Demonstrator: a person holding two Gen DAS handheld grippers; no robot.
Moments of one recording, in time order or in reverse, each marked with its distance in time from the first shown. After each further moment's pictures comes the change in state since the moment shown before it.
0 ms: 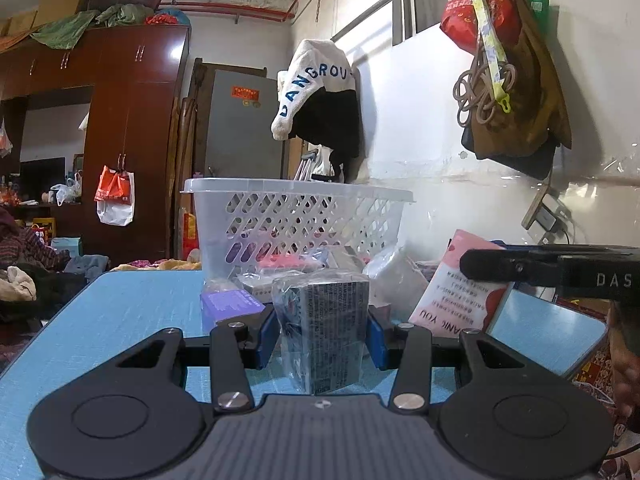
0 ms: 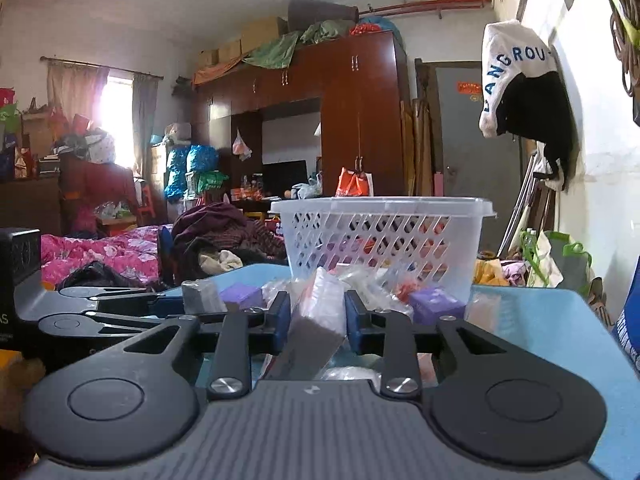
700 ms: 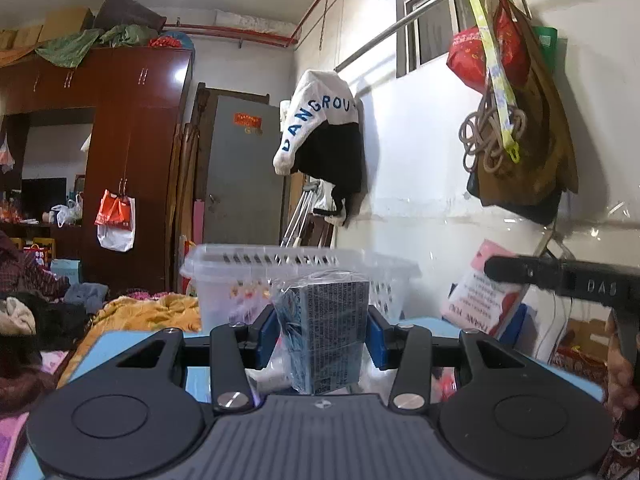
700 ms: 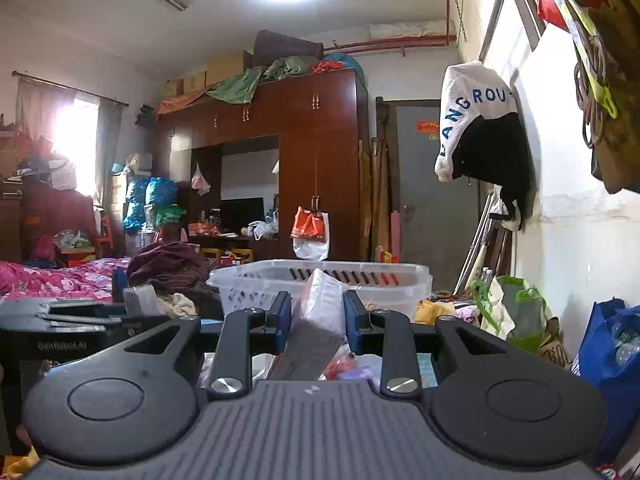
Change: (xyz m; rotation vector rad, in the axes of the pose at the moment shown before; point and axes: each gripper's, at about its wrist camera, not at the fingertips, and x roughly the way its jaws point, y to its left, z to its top) left arm 0.011 0.005 0.066 -0.012 -0.079 0.002; right arm 0.004 -0.025 0.050 -0.012 -0.102 -0.134
